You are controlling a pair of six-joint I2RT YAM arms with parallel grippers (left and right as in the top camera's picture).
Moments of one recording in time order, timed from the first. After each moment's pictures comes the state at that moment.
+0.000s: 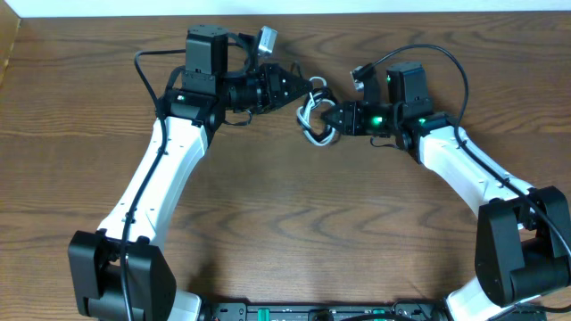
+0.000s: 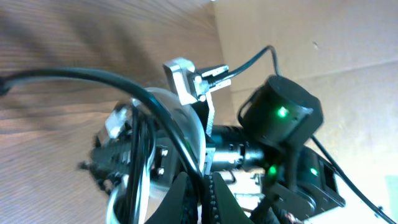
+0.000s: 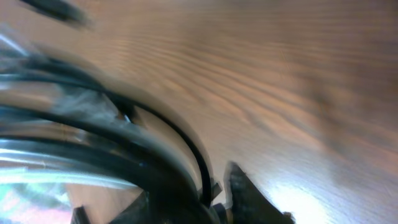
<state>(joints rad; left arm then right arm) -0.21 1.64 1.34 -0.34 0.97 -0.65 0.28 1.76 1.12 -0.17 -0.65 0.46</state>
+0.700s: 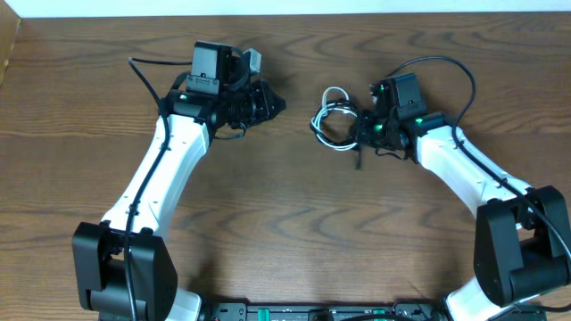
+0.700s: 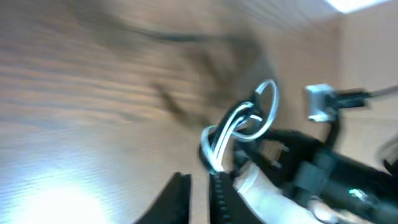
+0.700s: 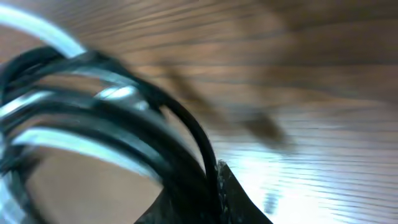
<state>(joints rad) -0.21 1.66 1.33 -0.59 0.54 -0.48 0.30 1.76 1.12 -0.38 -0.28 0.56</state>
